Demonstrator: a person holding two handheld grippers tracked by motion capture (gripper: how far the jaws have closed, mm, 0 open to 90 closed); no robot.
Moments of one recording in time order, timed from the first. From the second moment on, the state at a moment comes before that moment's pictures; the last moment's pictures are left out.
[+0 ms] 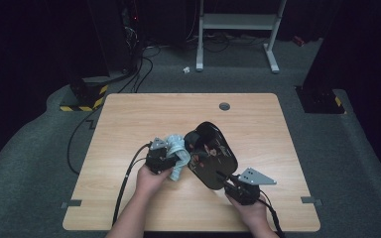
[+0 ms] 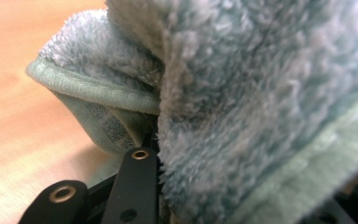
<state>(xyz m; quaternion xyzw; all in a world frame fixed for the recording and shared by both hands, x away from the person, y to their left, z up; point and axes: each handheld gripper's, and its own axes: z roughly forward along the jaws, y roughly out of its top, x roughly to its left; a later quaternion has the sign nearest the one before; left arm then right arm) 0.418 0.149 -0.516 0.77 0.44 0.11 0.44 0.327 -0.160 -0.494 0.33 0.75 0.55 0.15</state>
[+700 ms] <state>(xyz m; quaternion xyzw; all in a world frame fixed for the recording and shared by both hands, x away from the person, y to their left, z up) 0.415 0.151 -0.482 0.76 0.43 0.14 0.47 0.327 -0.162 -0.495 0.33 0.75 0.55 0.15</state>
